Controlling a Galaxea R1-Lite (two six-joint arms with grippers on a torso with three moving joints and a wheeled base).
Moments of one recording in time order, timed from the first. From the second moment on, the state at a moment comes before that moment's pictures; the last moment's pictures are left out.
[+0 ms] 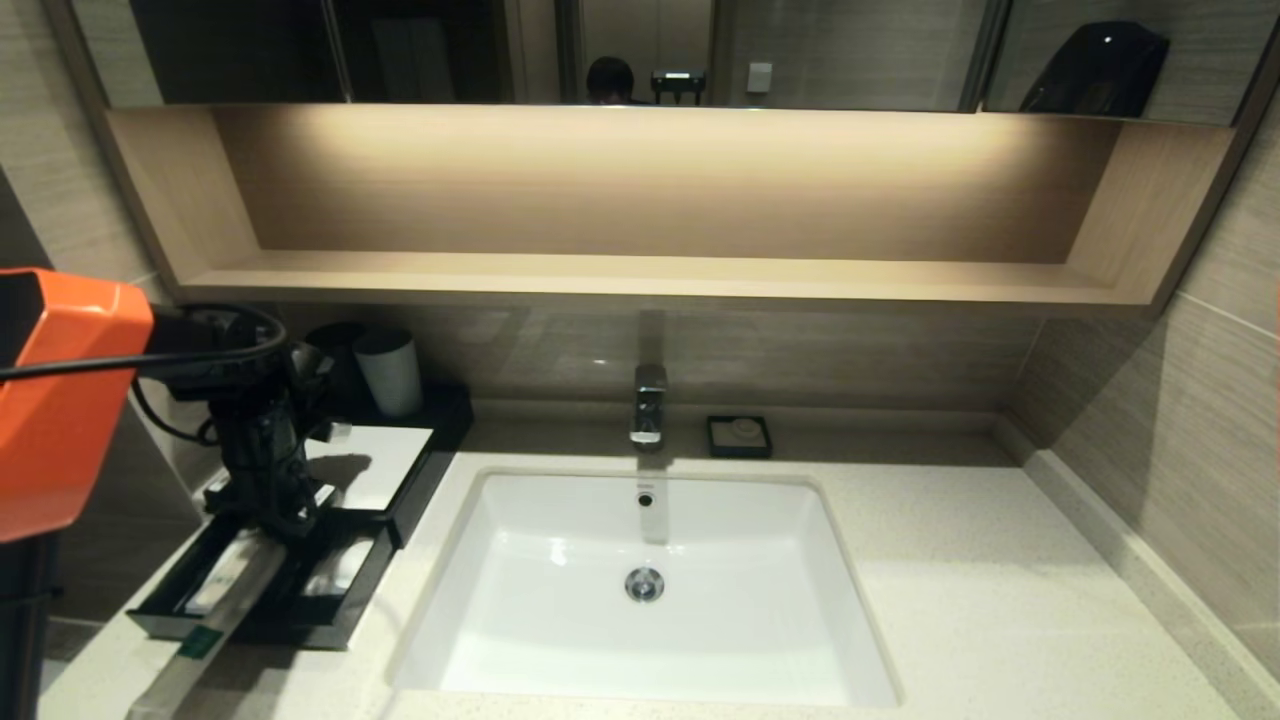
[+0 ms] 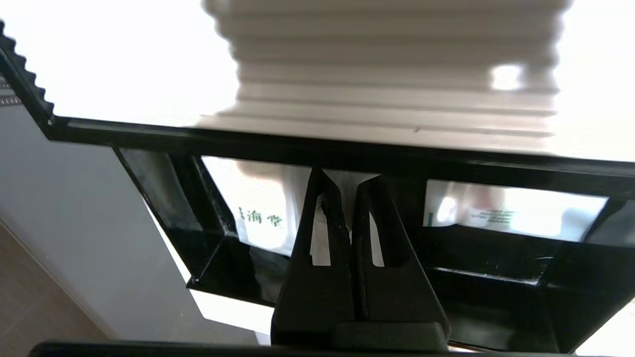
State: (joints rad) left arm 0.10 2.32 -1.77 0.89 0.20 0.27; right arm 0.00 0.00 0.00 0.01 -0.01 -0.01
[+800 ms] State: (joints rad) left arm 0.09 2.31 -1.82 0.90 0.23 0.26; right arm 0.00 0.00 0.00 0.01 -0.01 -0.01
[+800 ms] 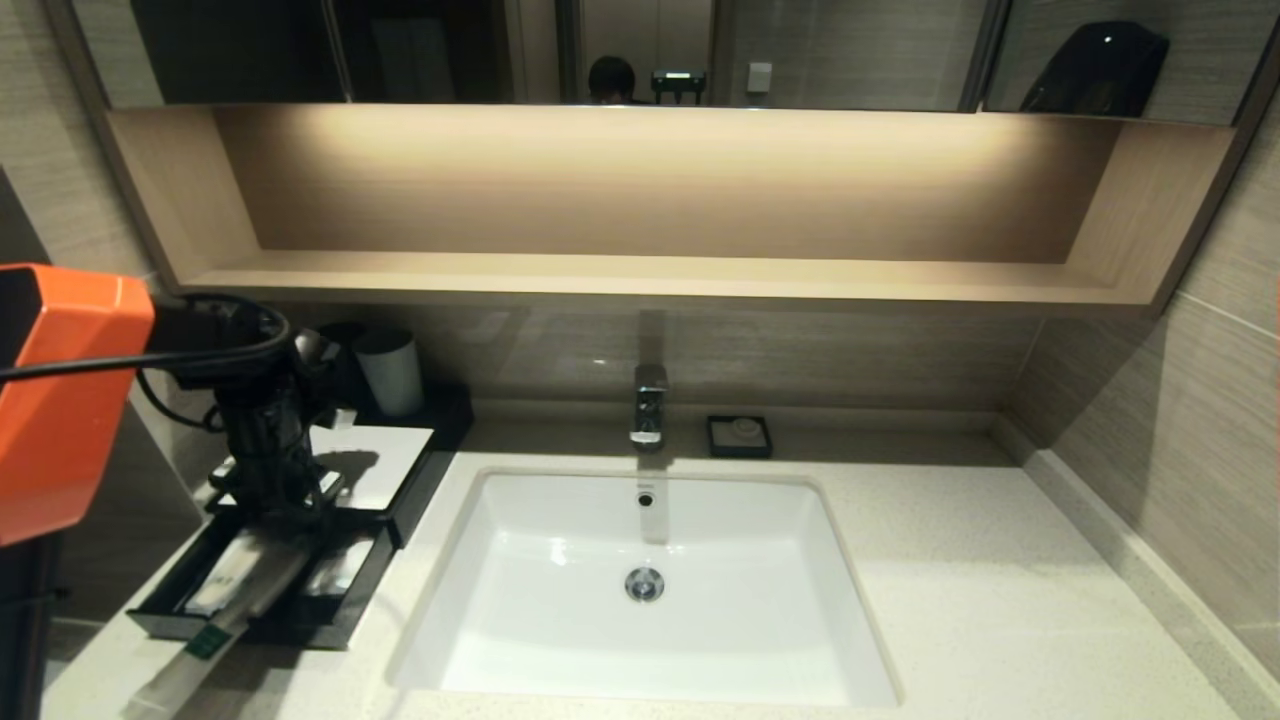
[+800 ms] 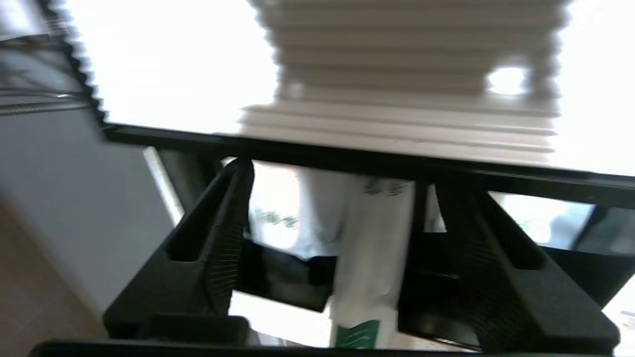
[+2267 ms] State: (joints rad) left arm 0.15 1.94 -1.61 1.39 0.25 0.08; right arm 0.00 0.00 0.00 0.01 -0.01 -0.01
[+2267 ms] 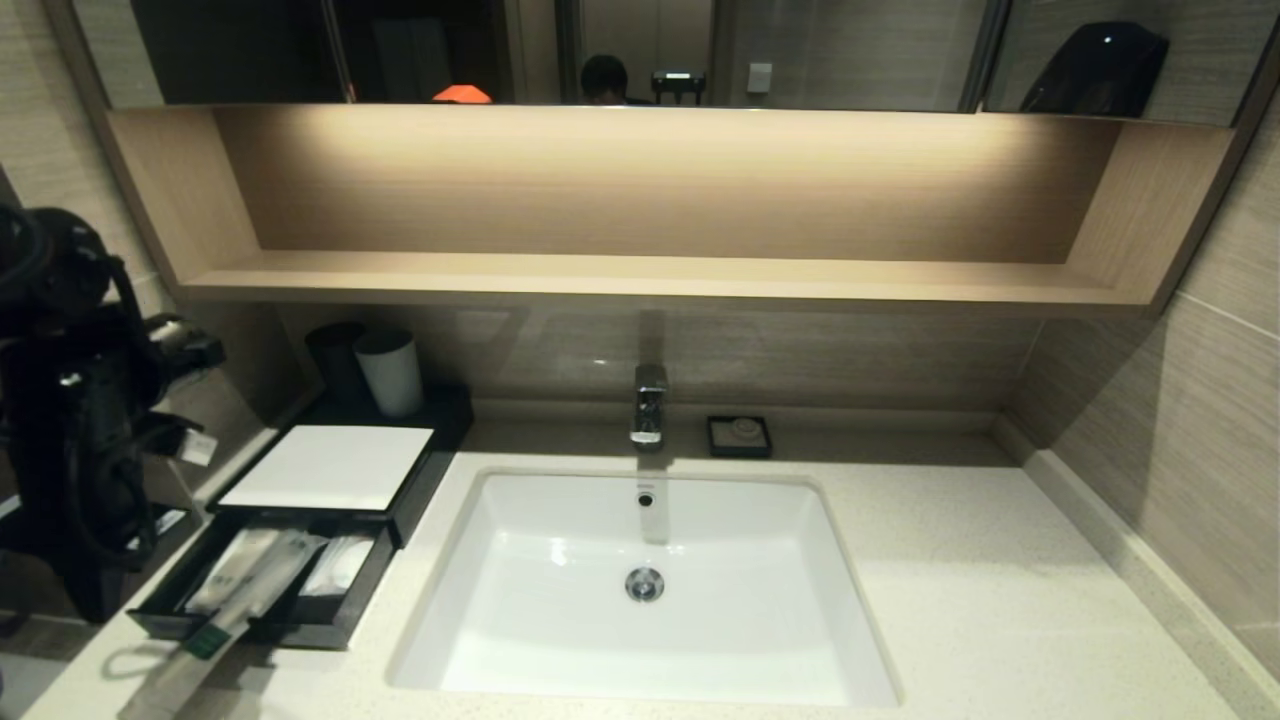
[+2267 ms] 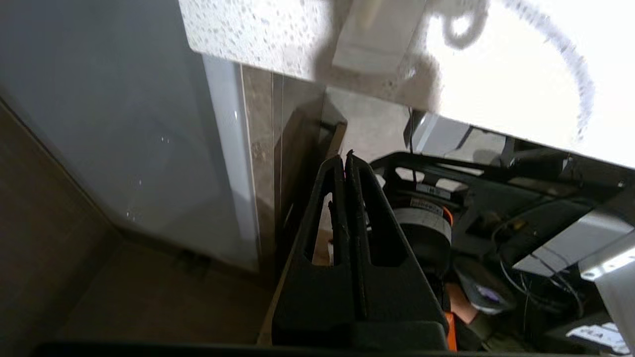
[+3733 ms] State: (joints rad) left arm 0.22 1.87 -1.18 1.04 0.21 0.11; right arm 0.00 0.00 0.00 0.01 -0.01 -0.01
